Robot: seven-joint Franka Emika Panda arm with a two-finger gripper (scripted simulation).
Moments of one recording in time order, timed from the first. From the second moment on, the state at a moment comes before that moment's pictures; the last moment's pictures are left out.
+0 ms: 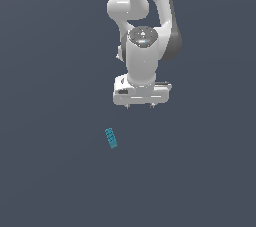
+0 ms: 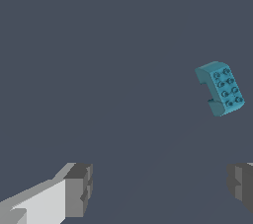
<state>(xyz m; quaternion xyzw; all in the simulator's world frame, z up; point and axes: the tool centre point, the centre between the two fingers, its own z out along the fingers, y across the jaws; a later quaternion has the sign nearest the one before) -0.001 0.049 0.177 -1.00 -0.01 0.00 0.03</state>
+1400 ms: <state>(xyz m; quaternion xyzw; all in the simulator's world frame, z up) 0.061 -0.070 0.081 -0.98 -0.19 0.00 0.00</state>
